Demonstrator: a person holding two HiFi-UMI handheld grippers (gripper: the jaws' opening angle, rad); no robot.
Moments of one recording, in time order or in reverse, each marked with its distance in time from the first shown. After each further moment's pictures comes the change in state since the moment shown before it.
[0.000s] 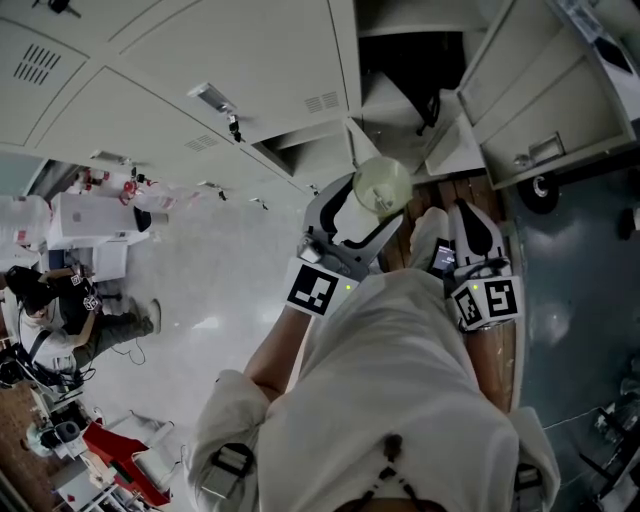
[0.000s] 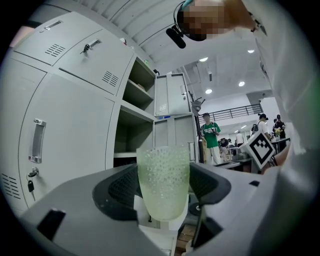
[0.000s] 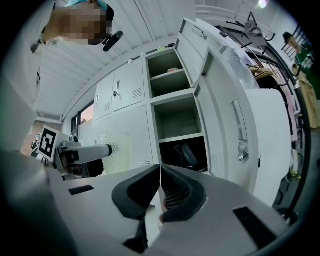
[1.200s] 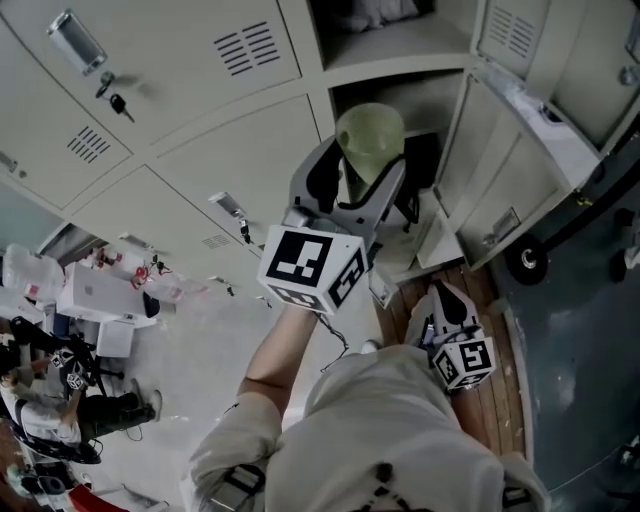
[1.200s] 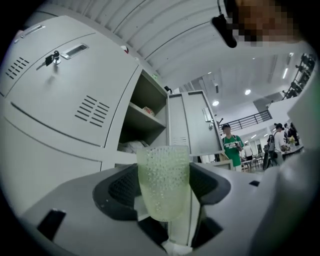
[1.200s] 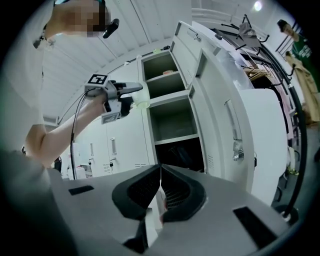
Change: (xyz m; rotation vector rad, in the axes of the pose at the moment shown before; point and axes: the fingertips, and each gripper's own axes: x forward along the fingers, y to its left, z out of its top) left arm 0.111 0.063 0.202 0.017 -0.165 0.080; right arm 0.001 -0.010 0.002 0.027 -0.019 -0.049
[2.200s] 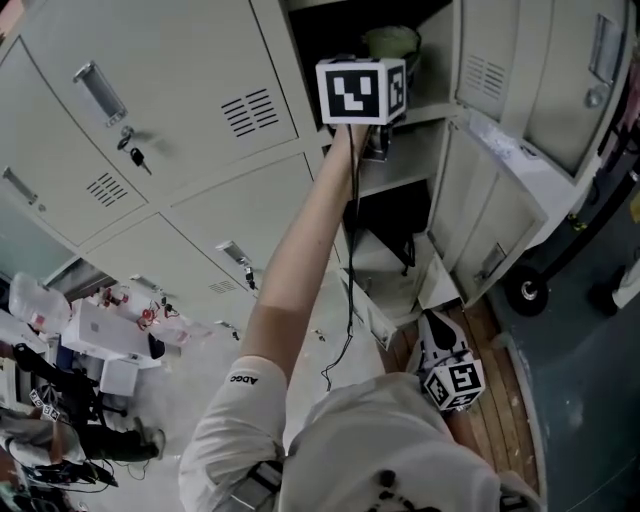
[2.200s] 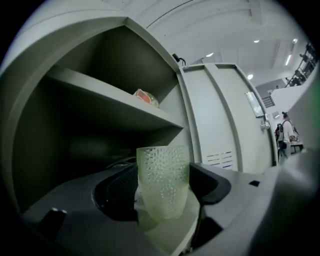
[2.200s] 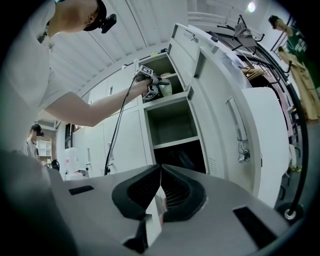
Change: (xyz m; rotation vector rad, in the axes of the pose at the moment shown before) left arm 0.223 0.047 0.088 0.086 0.154 0.014; right arm 0.017 -0.001 0.009 0.024 -0.049 -0.011
